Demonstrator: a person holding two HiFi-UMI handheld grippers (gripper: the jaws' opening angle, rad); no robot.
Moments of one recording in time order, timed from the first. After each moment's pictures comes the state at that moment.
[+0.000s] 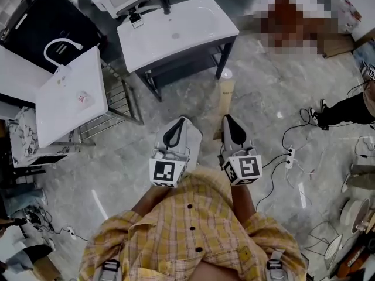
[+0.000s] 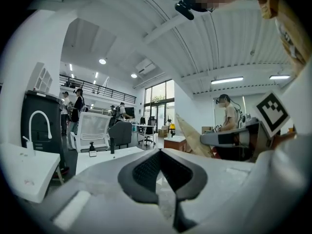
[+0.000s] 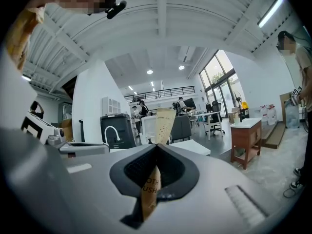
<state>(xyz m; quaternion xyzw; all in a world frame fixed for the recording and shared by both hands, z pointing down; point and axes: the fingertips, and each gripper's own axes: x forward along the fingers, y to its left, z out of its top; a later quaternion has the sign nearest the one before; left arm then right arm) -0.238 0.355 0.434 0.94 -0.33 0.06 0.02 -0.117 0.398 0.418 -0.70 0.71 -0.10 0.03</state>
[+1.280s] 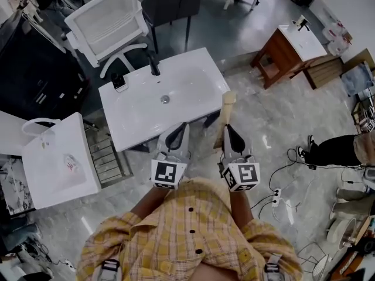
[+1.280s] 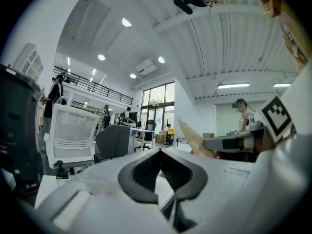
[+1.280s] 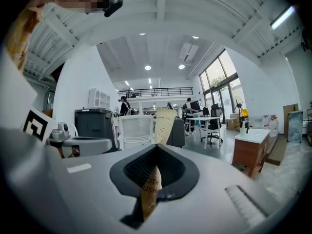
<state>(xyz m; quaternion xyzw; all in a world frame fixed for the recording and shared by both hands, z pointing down) -0.078 -0.006 0.412 0.95 -0.29 0.02 0.03 0.035 0.055 0.399 -0.72 0.69 -0.08 -0.01</state>
